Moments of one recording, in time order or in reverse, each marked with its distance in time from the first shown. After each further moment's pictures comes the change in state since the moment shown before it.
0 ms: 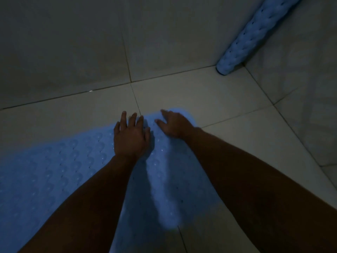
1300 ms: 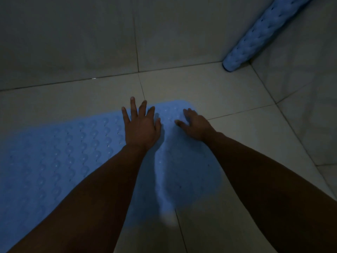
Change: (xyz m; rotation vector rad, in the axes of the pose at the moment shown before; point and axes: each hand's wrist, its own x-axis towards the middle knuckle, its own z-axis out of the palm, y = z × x) left_hand -0.020 0.024 -0.009 0.001 0.020 -0.005; right_hand -0.048 0.057 -0.002 0.008 -0.042 0.110
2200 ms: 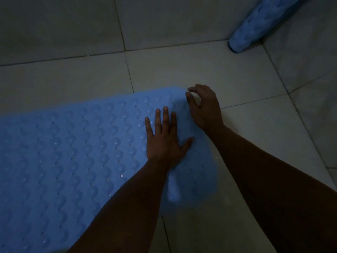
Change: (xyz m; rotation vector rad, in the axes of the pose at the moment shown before) left_hand -0.026 0.088 0.100 -0.014 -0.177 0.068; right_hand 0.030 0.047 -0.002 0.203 0.626 -0.267
